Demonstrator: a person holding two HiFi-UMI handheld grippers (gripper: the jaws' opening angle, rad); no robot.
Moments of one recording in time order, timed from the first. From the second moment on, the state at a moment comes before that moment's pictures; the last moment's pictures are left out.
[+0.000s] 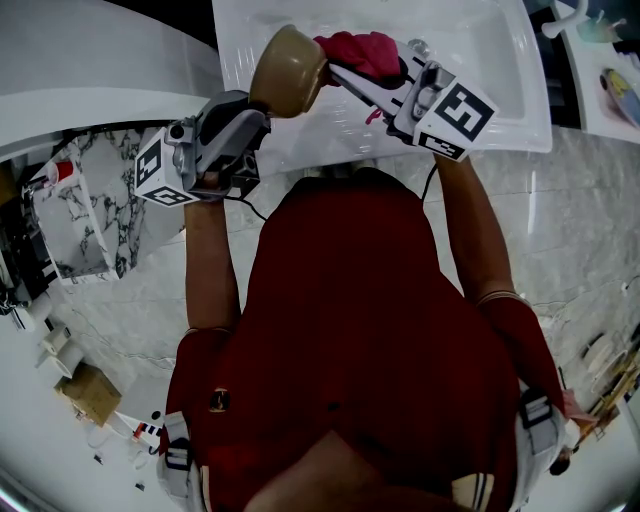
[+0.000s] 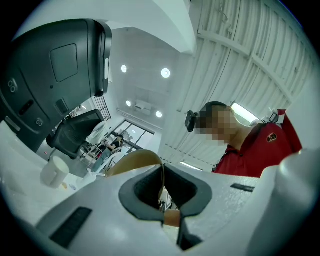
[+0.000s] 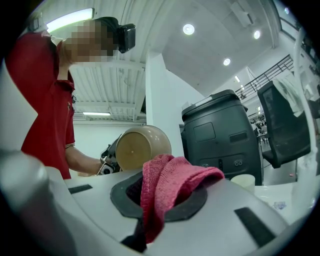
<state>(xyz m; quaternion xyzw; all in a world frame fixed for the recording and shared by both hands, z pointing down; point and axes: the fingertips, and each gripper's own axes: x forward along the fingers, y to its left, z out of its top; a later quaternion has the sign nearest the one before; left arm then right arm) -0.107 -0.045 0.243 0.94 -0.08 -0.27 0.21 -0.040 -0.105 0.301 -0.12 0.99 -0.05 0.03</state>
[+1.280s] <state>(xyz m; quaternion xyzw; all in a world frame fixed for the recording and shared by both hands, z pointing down) -0.105 -0.097 0.273 0.90 -0.29 -0.24 0.21 -0.079 -0.062 0.304 -0.08 1.00 0.00 -0.01</state>
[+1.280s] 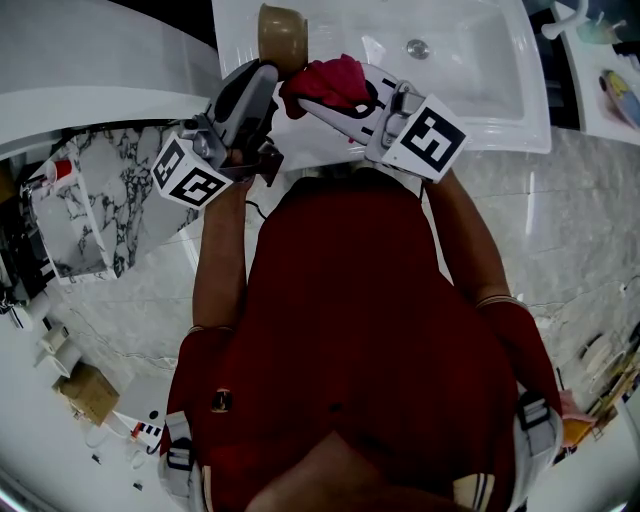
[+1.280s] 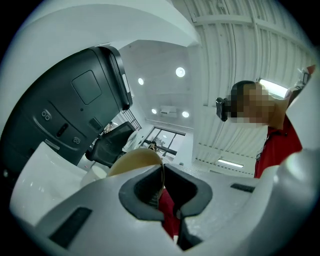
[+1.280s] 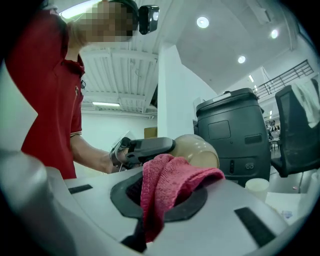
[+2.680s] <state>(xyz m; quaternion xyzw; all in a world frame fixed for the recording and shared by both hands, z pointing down) -0.097 -0.060 0.284 0.95 -0.18 -0.15 0.20 -0.048 -0.099 0.257 -0.19 0.98 0.05 0.02</state>
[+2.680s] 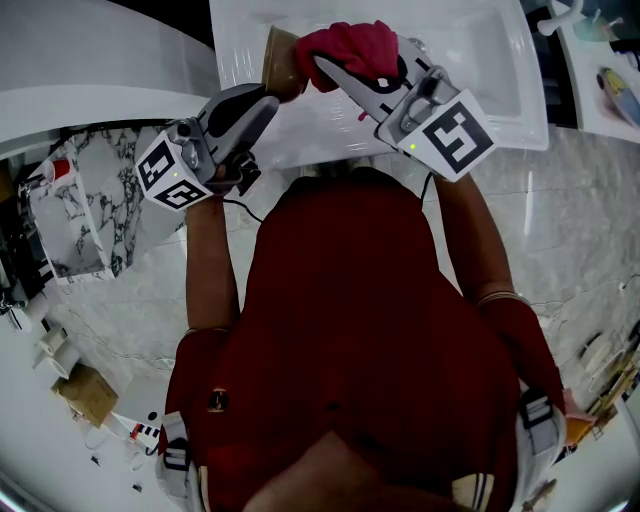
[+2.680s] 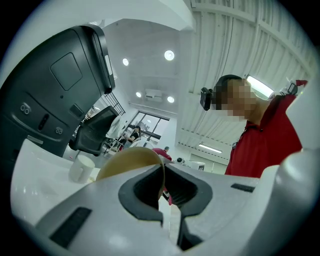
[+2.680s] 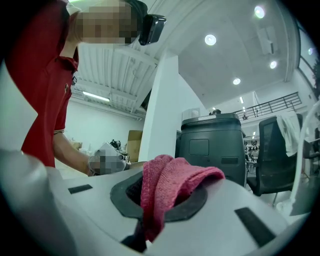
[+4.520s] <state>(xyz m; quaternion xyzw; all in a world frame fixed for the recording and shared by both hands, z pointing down) -0.114 -0.052 0.244 0.93 -0.14 -0.29 0.20 -0.049 -0.100 0.304 -0.16 0.99 -0.06 0.03</state>
